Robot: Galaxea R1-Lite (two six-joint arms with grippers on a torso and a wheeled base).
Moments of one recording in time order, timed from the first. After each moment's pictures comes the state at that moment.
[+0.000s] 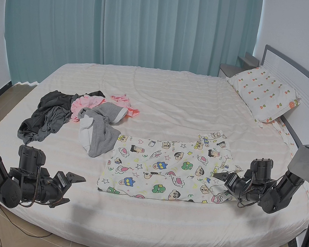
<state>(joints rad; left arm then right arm) -0.11 1.94 -0.33 -0.84 -0.31 -0.99 0.15 2.28 -0.73 -0.92 0.17 0.76</state>
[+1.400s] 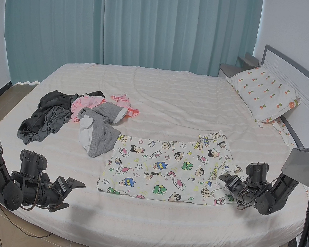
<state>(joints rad) -0.11 1.97 -0.31 -0.85 -0.31 -0.99 0.17 2.34 -0.76 -0.94 -0.02 0.86</state>
